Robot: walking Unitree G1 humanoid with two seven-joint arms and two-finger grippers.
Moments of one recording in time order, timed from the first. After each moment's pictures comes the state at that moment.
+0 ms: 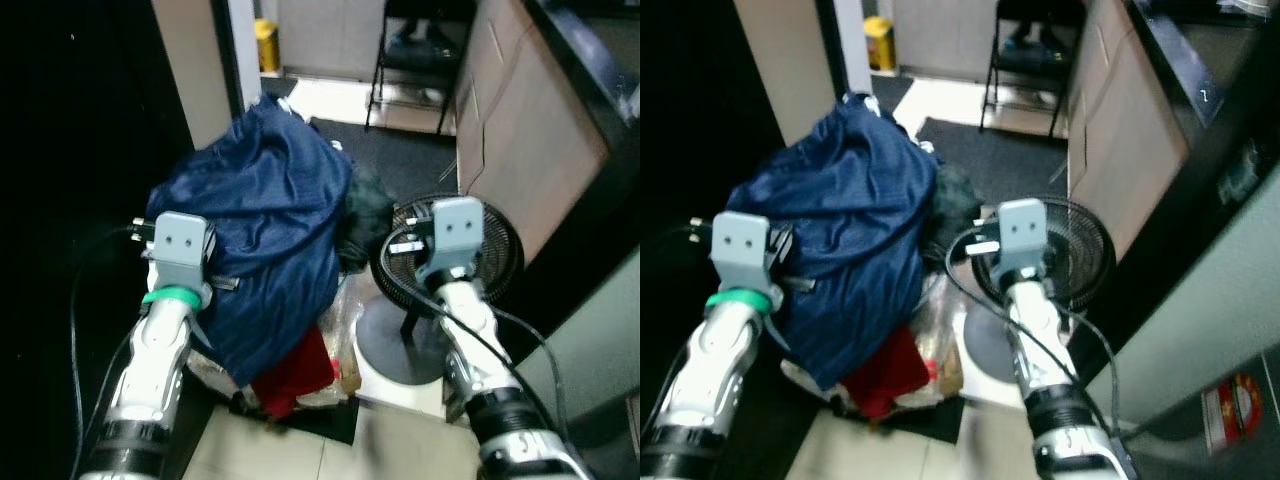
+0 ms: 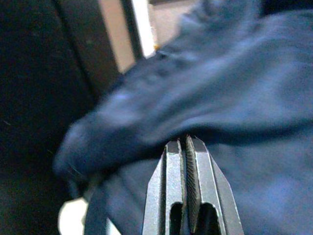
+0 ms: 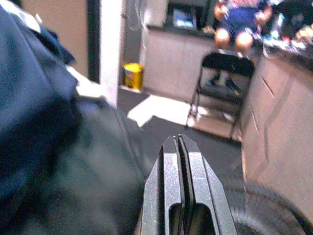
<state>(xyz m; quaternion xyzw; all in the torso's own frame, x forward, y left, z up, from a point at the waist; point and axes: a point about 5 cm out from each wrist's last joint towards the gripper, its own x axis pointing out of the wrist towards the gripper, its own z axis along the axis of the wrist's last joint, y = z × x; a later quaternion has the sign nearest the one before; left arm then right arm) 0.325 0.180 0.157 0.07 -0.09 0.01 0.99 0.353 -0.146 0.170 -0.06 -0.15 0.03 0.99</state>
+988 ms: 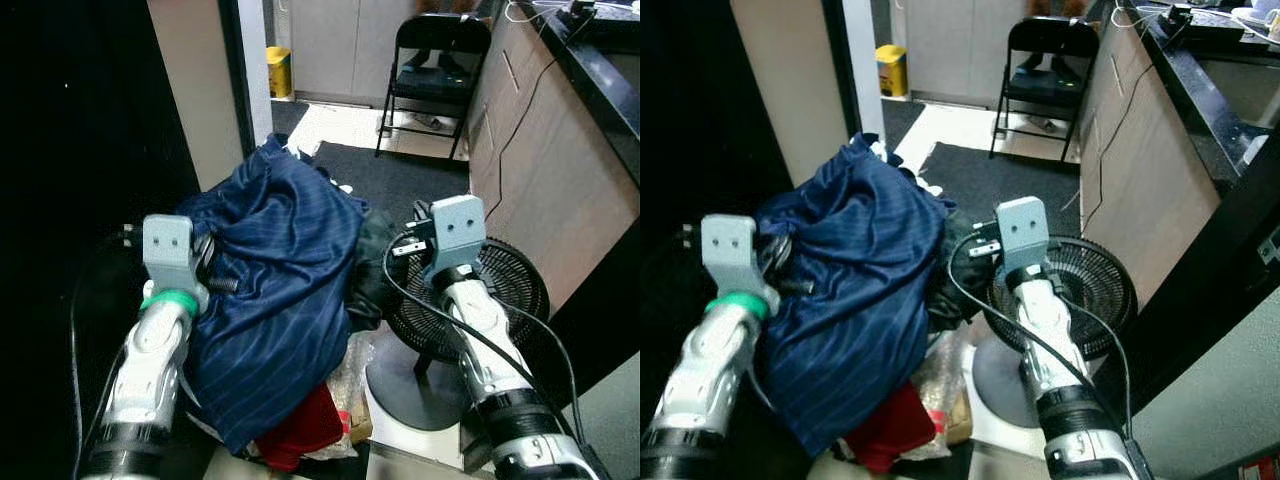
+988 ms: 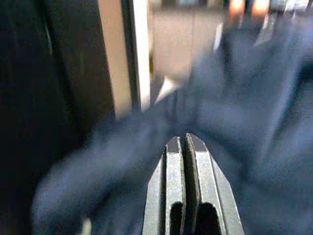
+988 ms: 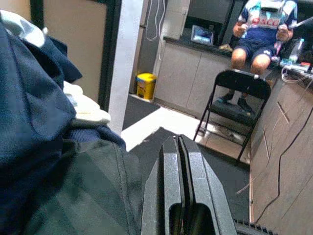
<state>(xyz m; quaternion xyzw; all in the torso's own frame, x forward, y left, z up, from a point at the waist) 0.335 0.175 0.192 -0.02 -0.11 -0.01 0.99 0.348 -0.151 0.175 -0.11 -0.16 0.06 0.98</state>
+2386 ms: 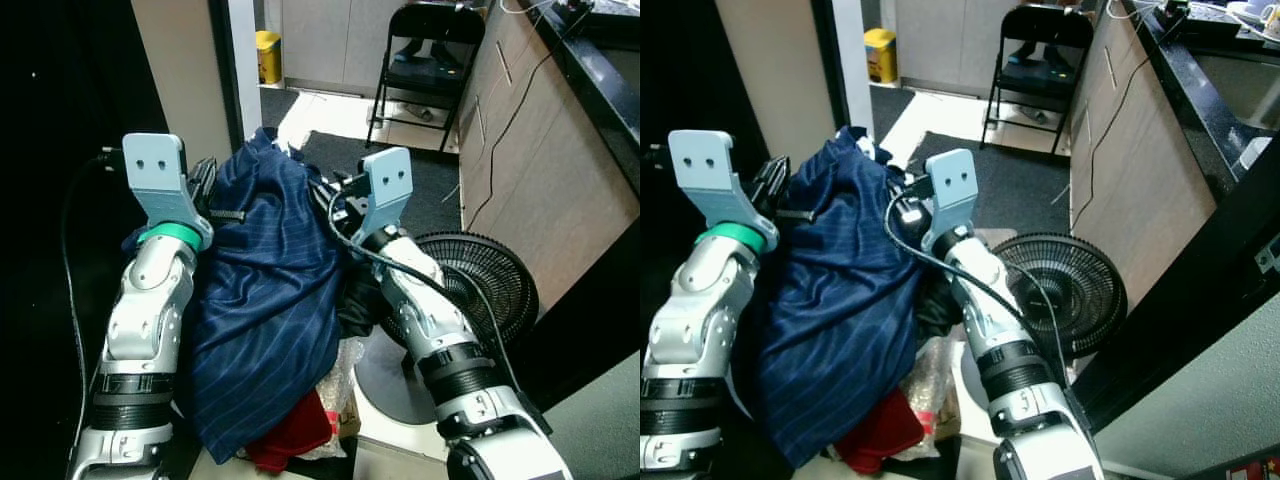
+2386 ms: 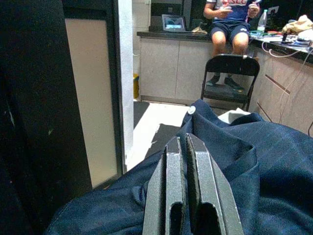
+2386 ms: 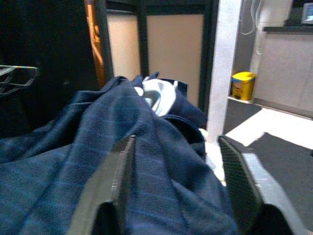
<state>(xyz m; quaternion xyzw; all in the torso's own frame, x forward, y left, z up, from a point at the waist) 0.339 0.167 0.235 -0.03 -0.13 -0.03 0.99 0.363 -0.060 0.209 0.02 -0.13 0.28 0.95</state>
